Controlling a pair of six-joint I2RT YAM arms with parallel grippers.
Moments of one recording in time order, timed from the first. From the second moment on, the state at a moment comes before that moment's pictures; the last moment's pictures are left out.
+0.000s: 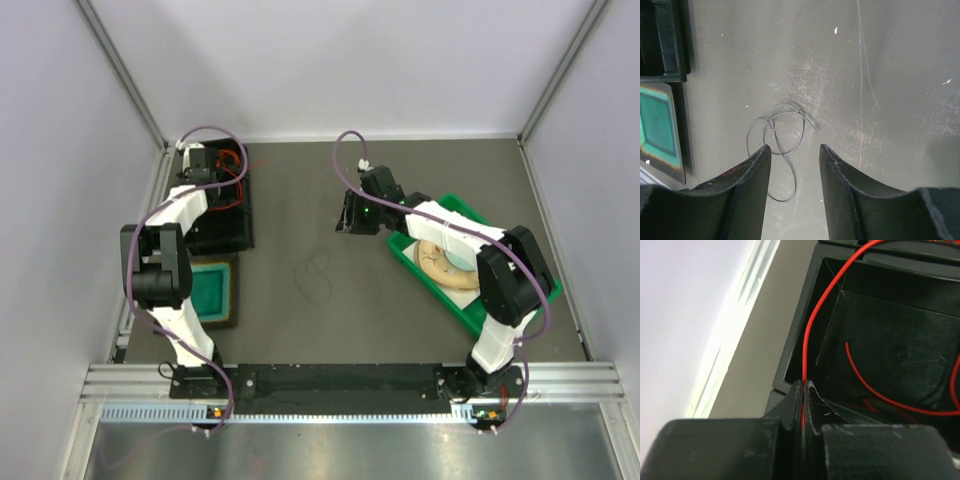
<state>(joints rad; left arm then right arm) 0.02 1.84 1.32 -0.26 -0.56 -0.11 0.61 1.76 1.28 -0.31 -0.14 0.61</state>
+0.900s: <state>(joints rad) 0.03 1.96 1.66 -0.80 -0.37 -0.57 0.62 1.76 1.27 -0.31 -0.14 0.61</state>
